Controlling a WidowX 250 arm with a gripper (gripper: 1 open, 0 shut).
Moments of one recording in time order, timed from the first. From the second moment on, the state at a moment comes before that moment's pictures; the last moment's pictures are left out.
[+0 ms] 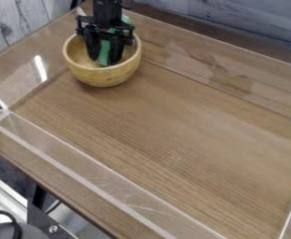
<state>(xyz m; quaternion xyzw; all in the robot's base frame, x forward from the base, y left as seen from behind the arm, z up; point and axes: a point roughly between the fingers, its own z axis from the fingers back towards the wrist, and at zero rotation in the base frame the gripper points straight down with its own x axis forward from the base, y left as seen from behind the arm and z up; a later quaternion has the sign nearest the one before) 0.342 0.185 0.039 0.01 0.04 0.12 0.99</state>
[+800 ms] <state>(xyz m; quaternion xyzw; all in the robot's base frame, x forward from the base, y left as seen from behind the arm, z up) 0.341 0.184 0.030 0.00 0.05 0.13 0.99</state>
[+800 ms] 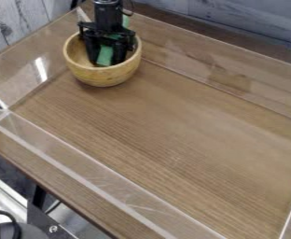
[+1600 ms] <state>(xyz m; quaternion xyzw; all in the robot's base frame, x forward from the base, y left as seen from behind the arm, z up) 0.344 0.174 0.084 -0.01 0.00 0.13 0.99</state>
